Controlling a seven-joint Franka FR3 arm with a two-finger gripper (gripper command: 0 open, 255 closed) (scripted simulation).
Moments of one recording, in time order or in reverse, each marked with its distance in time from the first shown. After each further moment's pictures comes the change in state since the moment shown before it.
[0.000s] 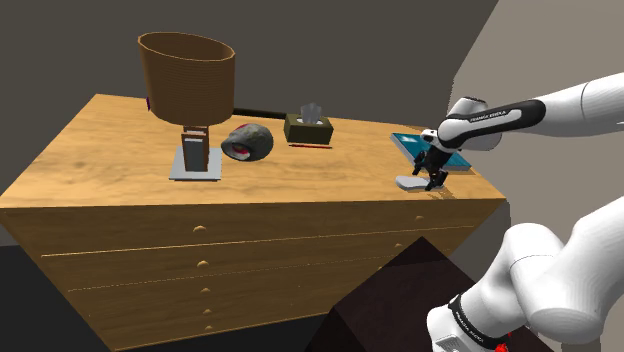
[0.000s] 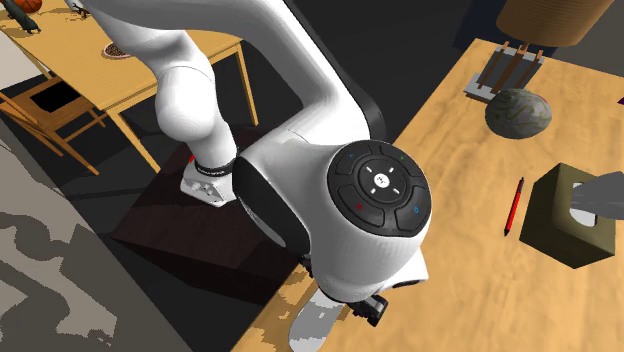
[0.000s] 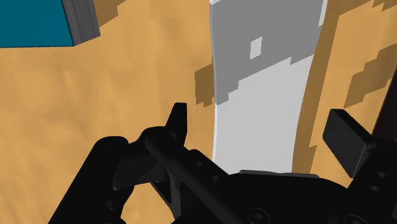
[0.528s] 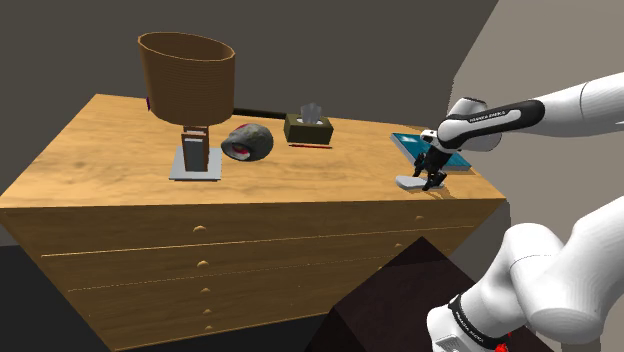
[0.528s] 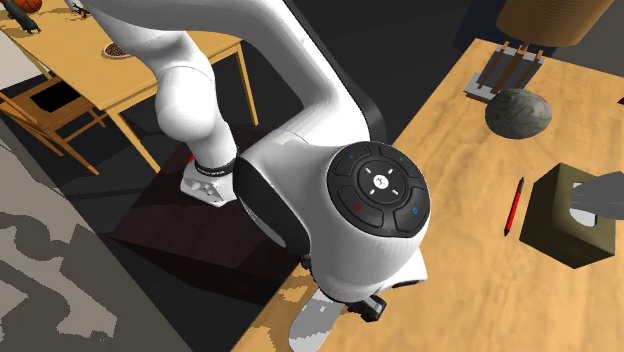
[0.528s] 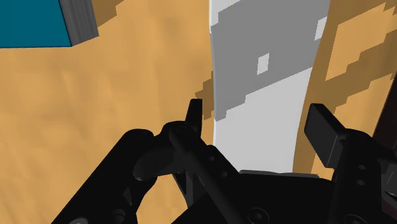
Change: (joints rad) arm 0.002 0.004 -0.003 -0.003 0.004 0.006 -0.003
